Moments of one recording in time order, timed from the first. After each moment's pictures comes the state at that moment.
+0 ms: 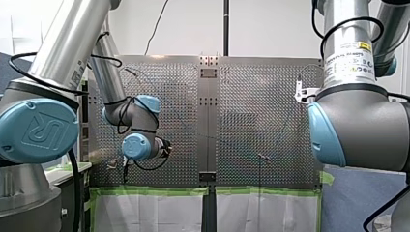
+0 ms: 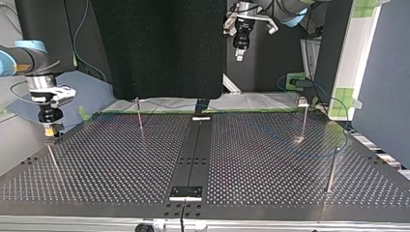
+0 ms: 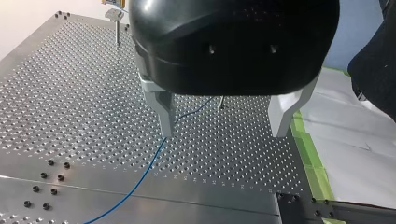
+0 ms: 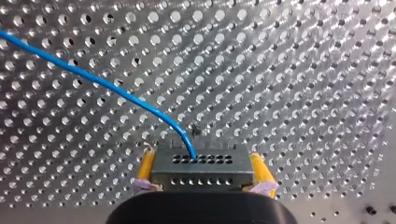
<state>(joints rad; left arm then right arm) -0.58 -1.93 -2.42 -2.12 -2.00 -1.69 1.49 -1.13 1.58 -0.49 1.08 1.63</state>
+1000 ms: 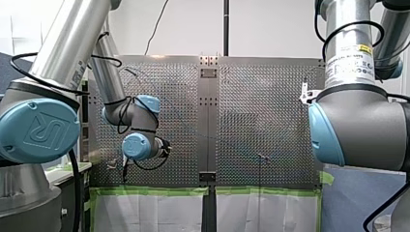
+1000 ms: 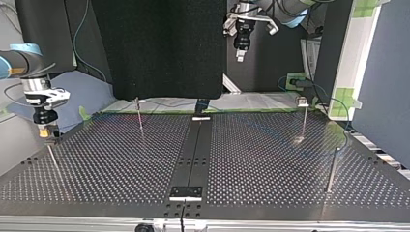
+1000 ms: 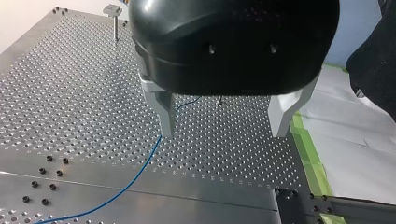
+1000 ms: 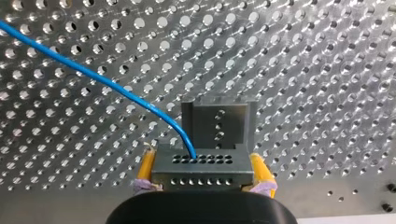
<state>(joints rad) -0.57 -1.93 -2.42 -2.12 -1.99 -1.69 1.46 -1.09 1.53 -0.49 1.06 1.65</state>
